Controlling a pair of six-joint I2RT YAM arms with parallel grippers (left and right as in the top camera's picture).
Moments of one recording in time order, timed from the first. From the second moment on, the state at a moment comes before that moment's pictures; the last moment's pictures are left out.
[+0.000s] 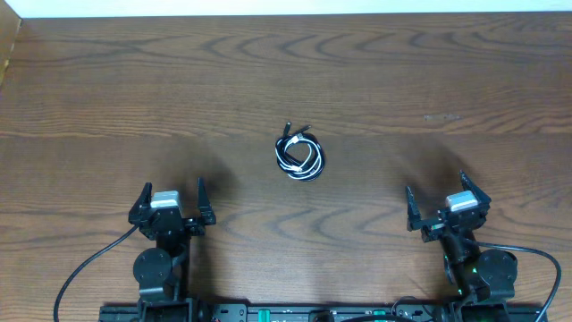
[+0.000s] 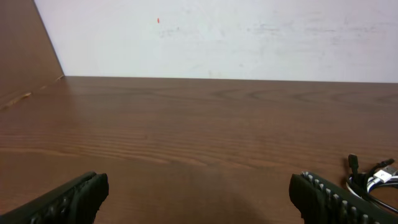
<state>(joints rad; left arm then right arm) 0.07 0.01 0.02 -0.11 -0.01 0.01 0.07 0.02 0.01 -0.06 -0.17 -0.14</state>
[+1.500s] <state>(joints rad) 0.07 0.24 0.21 -0.06 0.01 0.19 0.04 0.20 0.23 -0.10 -0.12 -0.12</state>
